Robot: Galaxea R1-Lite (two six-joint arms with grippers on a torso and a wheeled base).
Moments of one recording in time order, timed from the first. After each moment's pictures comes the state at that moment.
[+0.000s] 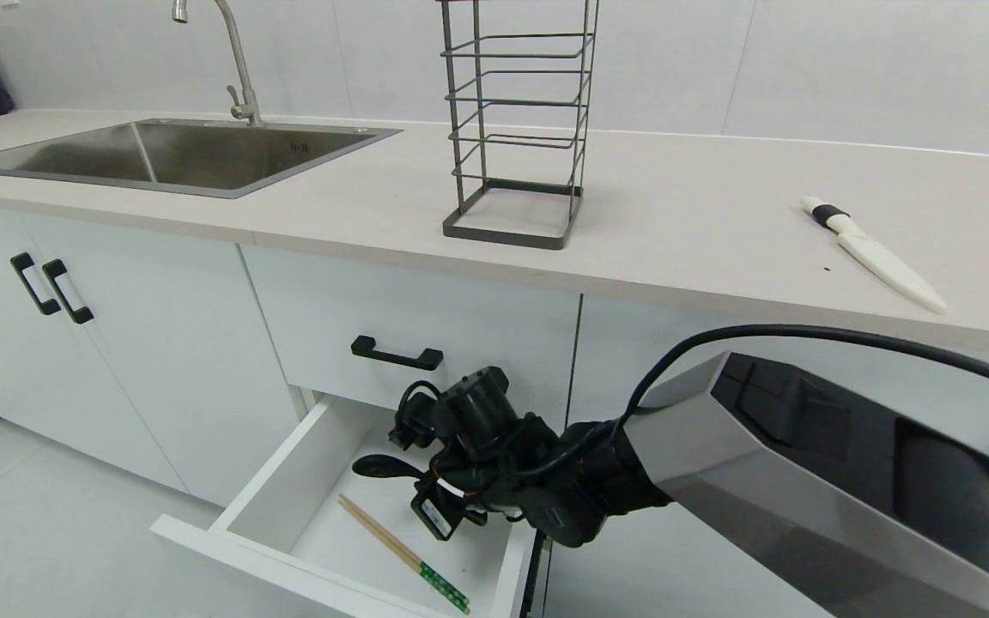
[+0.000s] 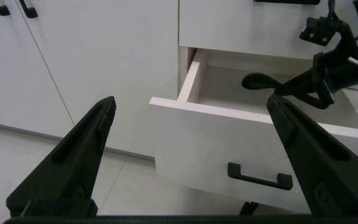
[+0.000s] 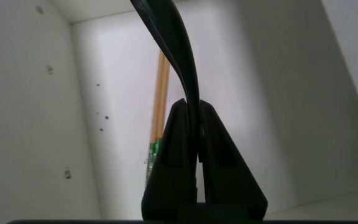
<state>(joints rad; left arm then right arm) 0.00 0.00 0.00 0.00 -0.06 0.00 0.90 2.50 -1.49 -0.26 0.08 -0.11</state>
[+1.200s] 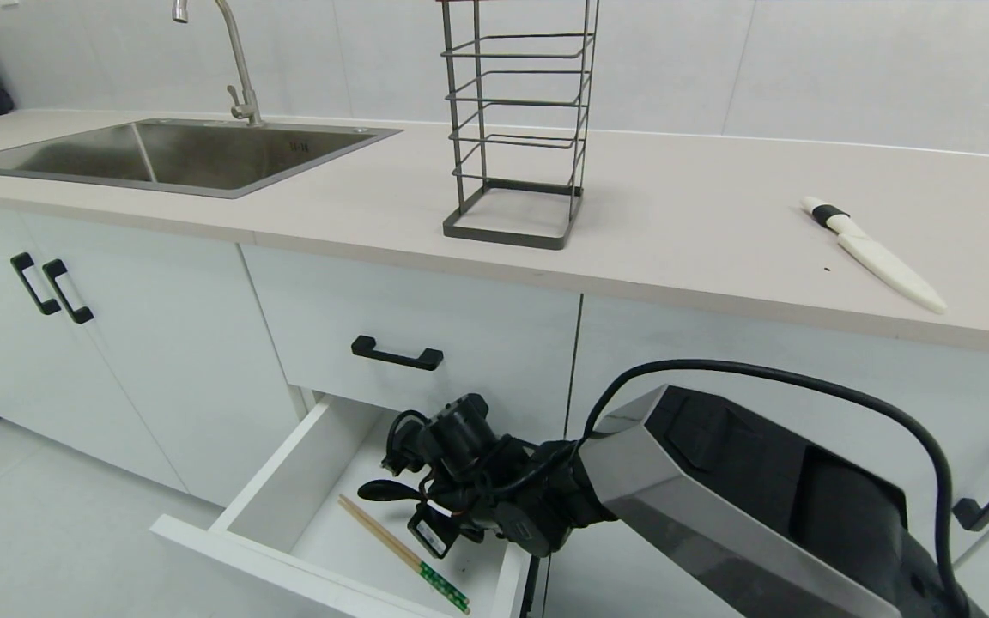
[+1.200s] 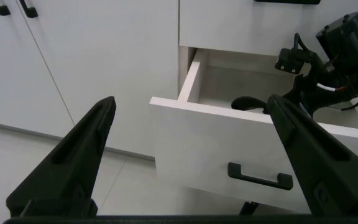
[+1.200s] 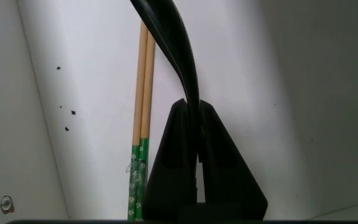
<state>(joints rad) 0.00 0.00 0.00 0.00 -0.06 0.00 0.90 2.64 -1.62 -0.19 0.05 -0.13</state>
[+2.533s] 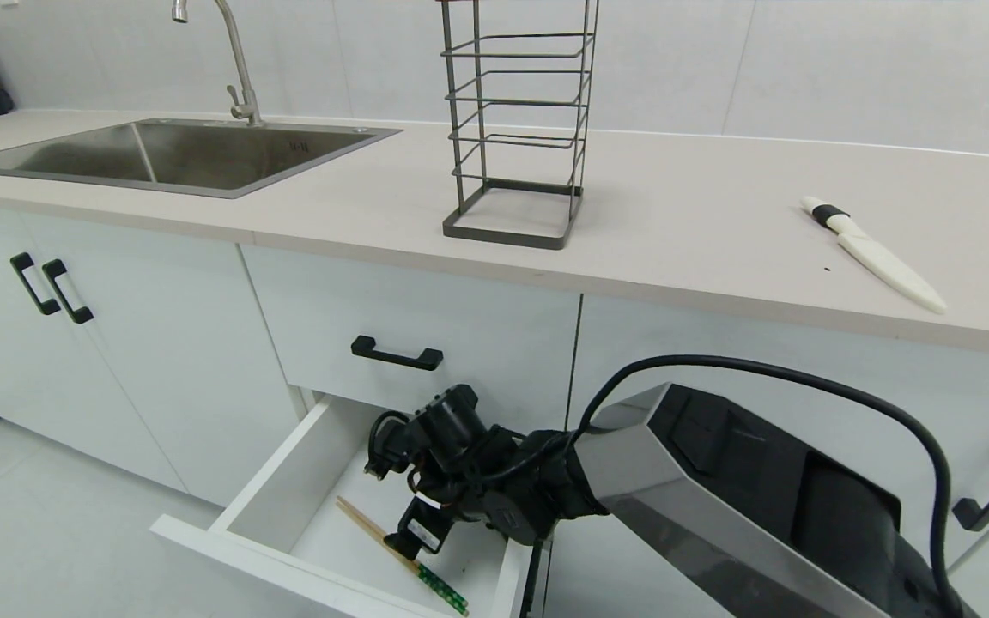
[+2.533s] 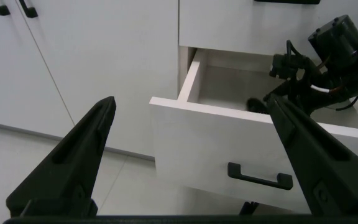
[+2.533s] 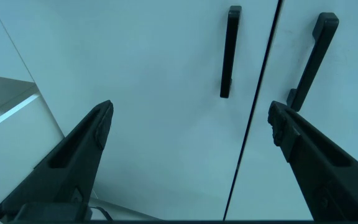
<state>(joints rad) 0.00 0.00 0.00 0.00 -0.06 0.00 0.92 2.64 -1.71 -0.11 0.07 -0.25</state>
